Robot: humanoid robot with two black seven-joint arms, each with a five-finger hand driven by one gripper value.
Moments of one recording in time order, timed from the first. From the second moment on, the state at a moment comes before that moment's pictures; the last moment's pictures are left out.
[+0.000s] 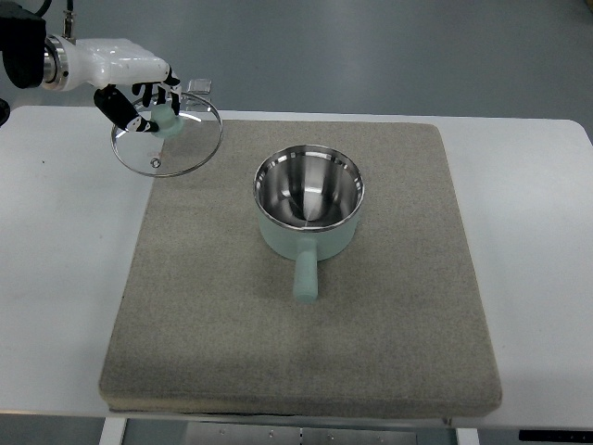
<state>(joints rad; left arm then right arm) -1.22 0.80 -0.33 -1.22 1.72 -0.41 -0.16 0.04 0.00 -0.06 0.17 0.02 -0.10 0.11</state>
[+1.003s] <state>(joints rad) -1.05 0.68 -0.32 -1.13 1.74 -0.26 -0.15 0.04 0.00 -0.06 0.17 0.02 -0.10 0.11</state>
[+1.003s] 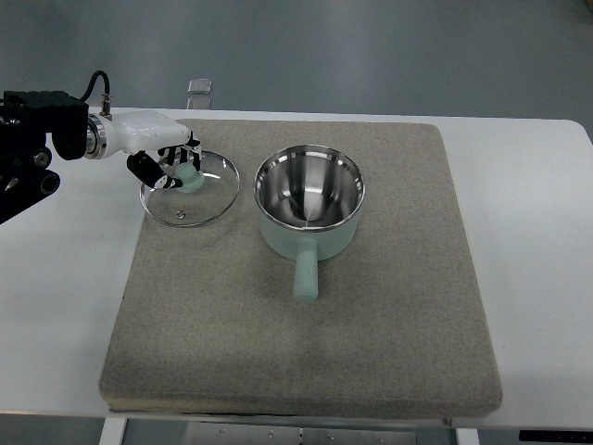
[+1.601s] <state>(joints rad) -1.04 0.68 -0.33 -1.07 1.45 -0.15 -0.15 0.04 0.00 -0.06 0.17 0.02 -0.10 0.11</state>
